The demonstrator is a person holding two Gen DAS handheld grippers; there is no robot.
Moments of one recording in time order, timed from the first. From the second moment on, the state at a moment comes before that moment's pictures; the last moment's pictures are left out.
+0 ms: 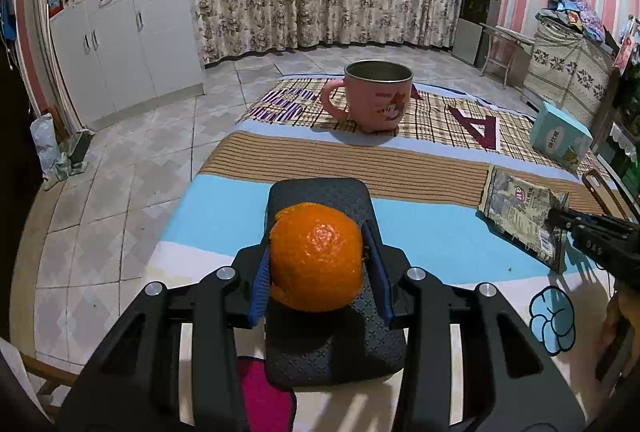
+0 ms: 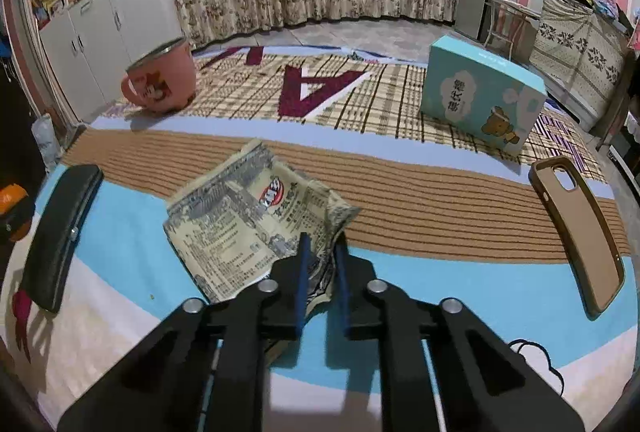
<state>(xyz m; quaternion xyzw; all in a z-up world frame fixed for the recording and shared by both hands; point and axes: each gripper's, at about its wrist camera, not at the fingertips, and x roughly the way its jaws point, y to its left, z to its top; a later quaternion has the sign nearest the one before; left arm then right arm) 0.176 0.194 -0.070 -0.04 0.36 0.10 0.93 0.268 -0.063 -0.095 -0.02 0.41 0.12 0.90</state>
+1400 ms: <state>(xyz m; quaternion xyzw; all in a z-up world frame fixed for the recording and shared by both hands) 0.148 -0.111 0.004 0.01 0.32 -0.12 0.94 0.114 -0.377 0.011 0.08 0.30 -0.04 0.95</state>
